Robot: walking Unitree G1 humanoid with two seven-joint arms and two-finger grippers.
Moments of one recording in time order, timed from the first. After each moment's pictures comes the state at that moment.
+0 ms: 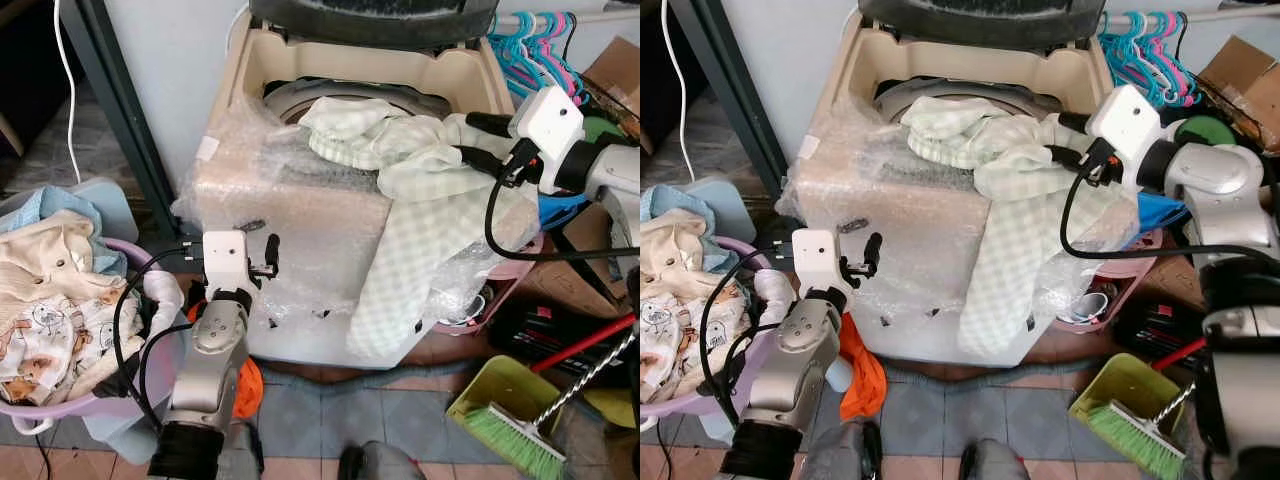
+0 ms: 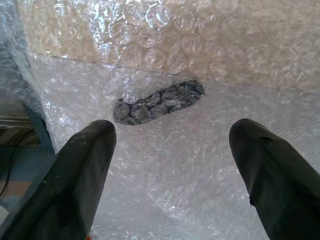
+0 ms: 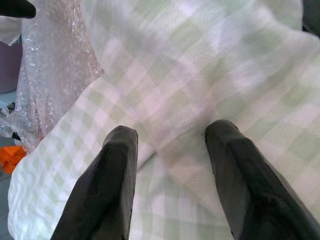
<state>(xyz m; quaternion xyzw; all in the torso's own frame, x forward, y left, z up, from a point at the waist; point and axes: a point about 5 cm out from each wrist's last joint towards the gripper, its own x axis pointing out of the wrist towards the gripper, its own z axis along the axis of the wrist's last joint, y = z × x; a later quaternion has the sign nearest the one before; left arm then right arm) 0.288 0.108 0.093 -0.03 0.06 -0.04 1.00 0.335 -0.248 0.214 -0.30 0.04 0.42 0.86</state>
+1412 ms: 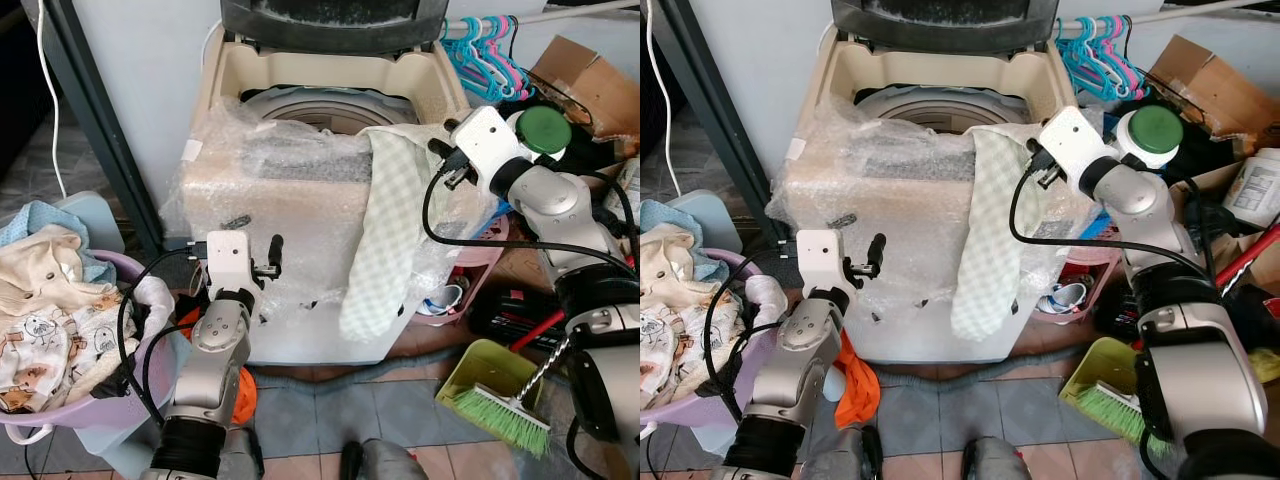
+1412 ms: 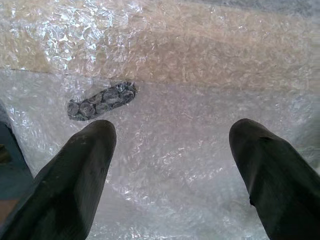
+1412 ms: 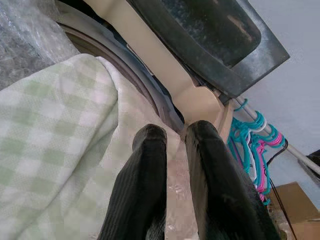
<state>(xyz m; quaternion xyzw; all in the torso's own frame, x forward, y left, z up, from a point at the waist) 0.291 0.106 0.094 -0.04 0.06 -0.04 1.00 0.387 -0.205 0.223 -0.35 -0.05 0.21 0.91</state>
